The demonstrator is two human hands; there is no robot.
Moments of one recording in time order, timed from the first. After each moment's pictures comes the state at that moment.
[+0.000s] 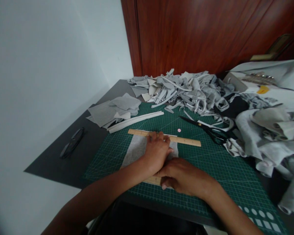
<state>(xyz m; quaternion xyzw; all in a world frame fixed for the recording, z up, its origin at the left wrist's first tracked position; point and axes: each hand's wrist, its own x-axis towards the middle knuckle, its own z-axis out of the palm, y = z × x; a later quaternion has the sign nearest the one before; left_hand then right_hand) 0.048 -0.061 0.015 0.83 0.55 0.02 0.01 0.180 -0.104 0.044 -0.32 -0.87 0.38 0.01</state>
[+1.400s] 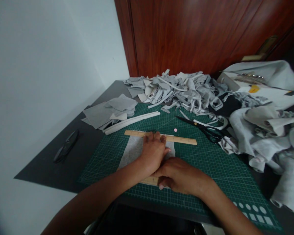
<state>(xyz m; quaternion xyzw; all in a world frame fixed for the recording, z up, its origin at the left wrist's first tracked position) 0.047 -0.061 0.019 0.83 0.55 0.02 0.04 0.181 -0.104 0.043 -0.32 -0.86 0.39 0.02</state>
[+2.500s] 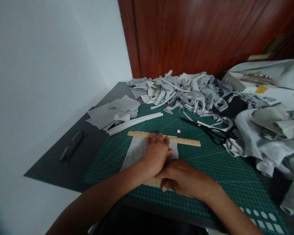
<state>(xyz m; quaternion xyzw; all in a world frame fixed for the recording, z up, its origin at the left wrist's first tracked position) 0.049 -0.060 0.016 0.83 0.56 0.01 0.03 0.181 -0.105 0.039 -0.34 -0.86 0.38 0.02</state>
